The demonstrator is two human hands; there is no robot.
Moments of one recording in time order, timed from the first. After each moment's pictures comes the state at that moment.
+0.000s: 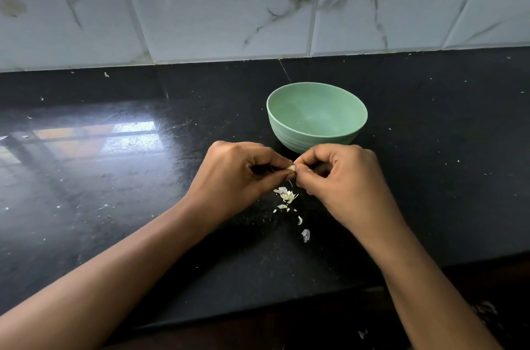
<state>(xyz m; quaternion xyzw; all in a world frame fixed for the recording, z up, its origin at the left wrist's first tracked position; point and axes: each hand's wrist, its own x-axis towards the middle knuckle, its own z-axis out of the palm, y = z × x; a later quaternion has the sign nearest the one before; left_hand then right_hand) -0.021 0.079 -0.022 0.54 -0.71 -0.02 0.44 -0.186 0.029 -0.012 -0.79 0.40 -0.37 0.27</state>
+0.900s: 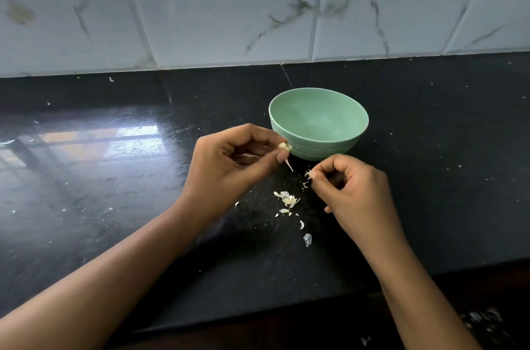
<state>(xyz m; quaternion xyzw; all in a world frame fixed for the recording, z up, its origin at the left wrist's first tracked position) -0.025 0.083 -0.010 0.49 -0.60 -0.16 0.61 -0.196 0.024 -0.035 -0.75 0.43 -0.42 0.28</state>
